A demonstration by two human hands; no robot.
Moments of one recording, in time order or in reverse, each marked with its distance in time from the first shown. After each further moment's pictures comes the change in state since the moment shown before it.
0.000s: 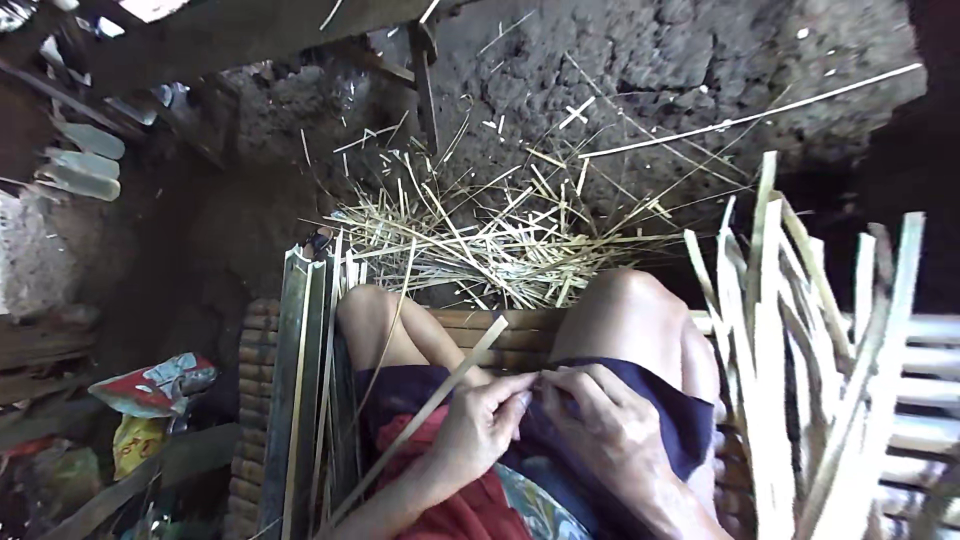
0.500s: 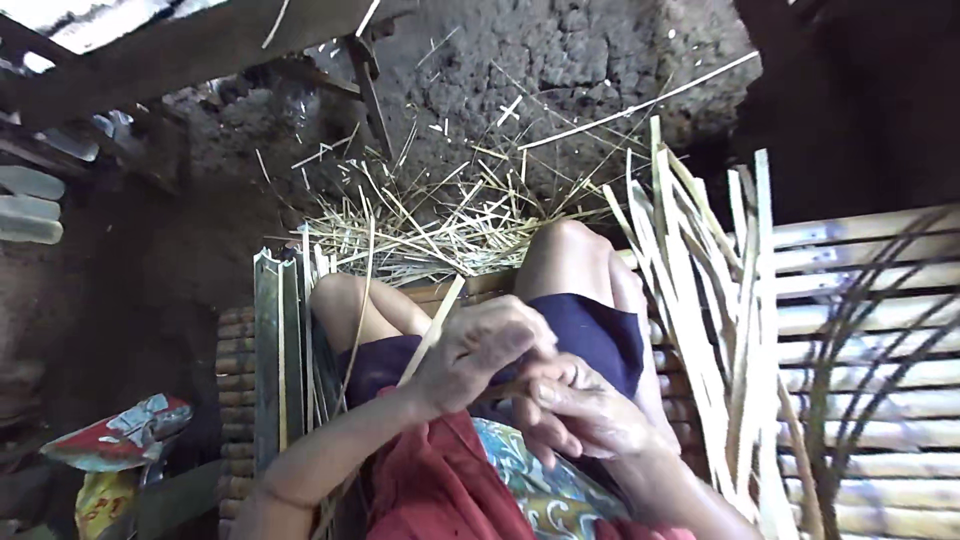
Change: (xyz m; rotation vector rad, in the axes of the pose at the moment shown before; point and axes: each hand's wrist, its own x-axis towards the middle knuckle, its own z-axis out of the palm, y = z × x) left_hand 0.014 0.036 -0.009 -0.348 -0.330 0.447; right_hand -0.023 -0.043 -0.038 1.840 -0.564 0.366
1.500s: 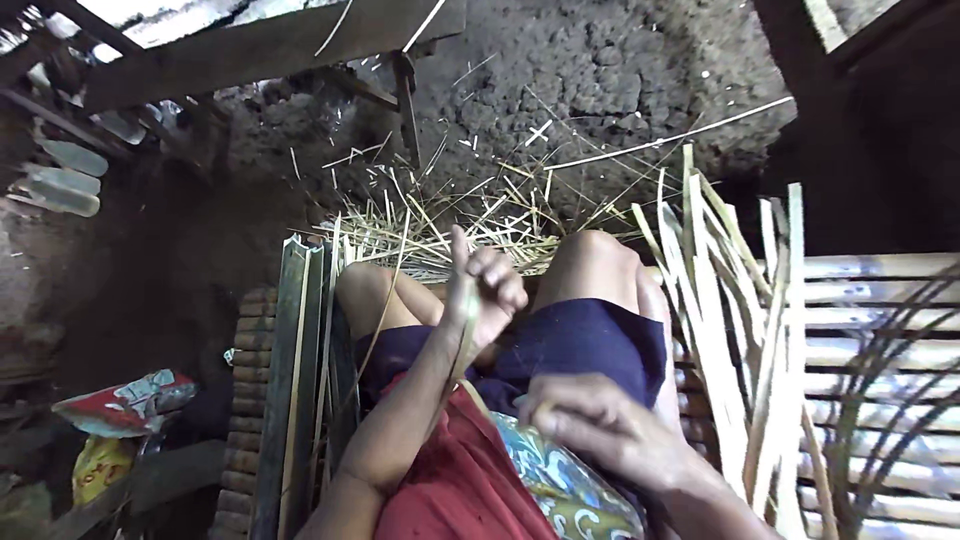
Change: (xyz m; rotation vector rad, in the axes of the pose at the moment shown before) left_hand 0.010 -0.019 -0.012 -0.878 0.367 -0.321; right_hand -0.014 -0.004 0.013 -0.923 0.024 -0.076
